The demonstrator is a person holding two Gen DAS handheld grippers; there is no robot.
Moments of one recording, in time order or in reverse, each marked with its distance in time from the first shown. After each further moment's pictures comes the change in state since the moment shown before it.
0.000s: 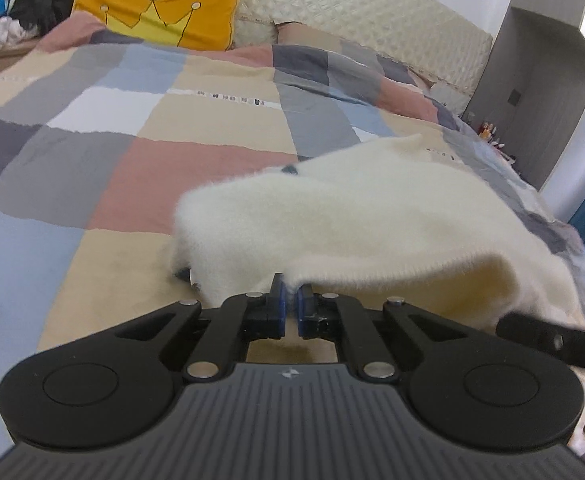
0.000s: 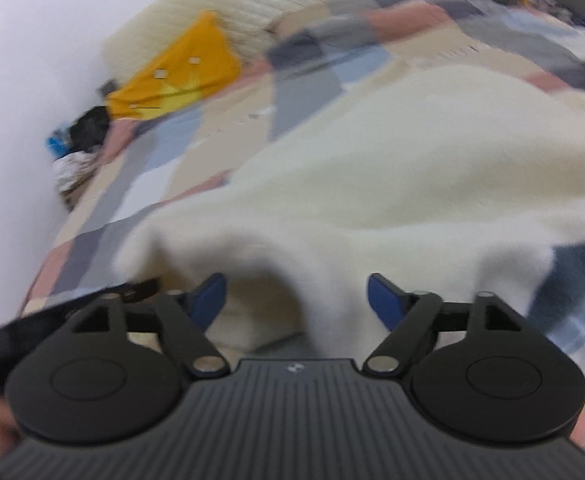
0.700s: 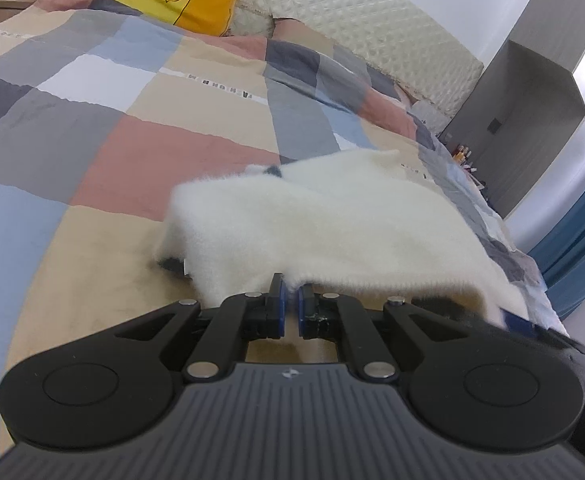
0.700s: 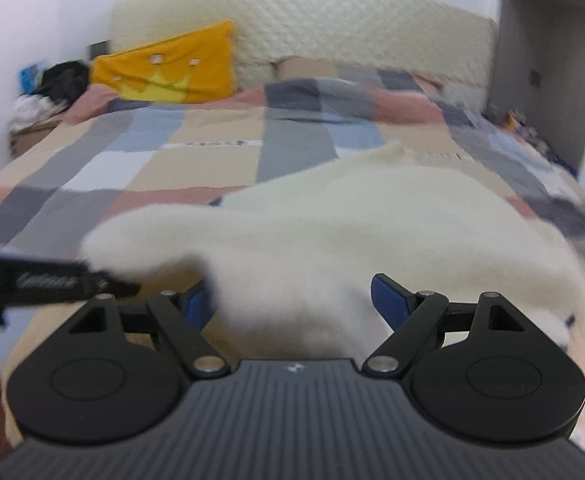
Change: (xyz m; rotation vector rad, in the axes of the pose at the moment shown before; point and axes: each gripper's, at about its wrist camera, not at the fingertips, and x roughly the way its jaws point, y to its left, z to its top) left arm -0.016 0.018 0.004 -0.132 0.013 -0.123; right arm 0.034 0.068 0.004 -0.214 -0.120 -0.344
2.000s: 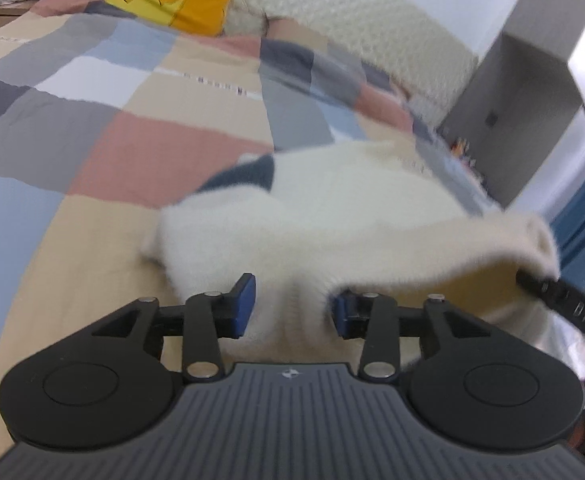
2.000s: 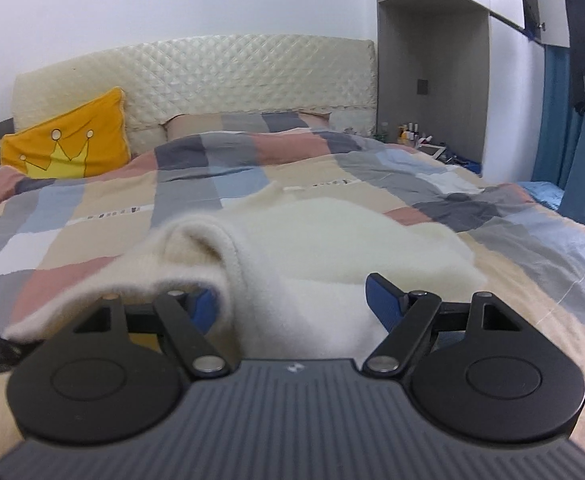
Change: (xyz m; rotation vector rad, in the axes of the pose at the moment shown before) left arm 0.002 -0.006 -0.016 0.044 0.015 0.013; right arm -0.037 -0.059 -0.019 0.113 -0.177 -0.223
